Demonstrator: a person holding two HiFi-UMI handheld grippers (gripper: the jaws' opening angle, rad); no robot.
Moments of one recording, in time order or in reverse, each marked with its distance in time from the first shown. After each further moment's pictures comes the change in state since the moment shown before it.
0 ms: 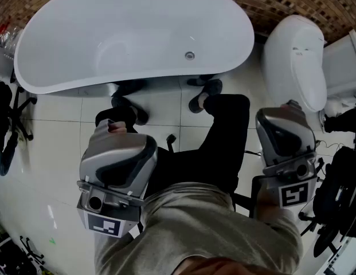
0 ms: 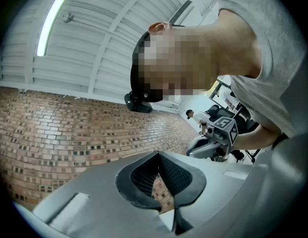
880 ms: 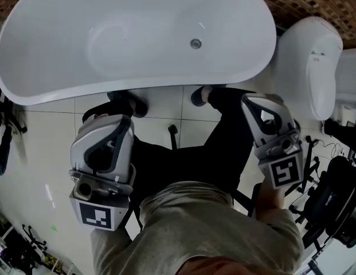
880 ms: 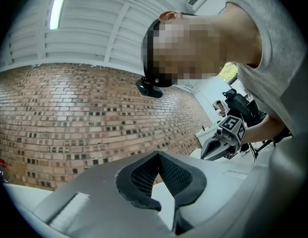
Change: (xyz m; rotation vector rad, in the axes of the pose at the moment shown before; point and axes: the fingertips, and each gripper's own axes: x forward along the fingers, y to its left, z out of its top) left arm 0.001 0.076 -0.166 -0.151 0.289 0.095; right arm 0.081 0.043 -0.187 0.262 0.287 0.186
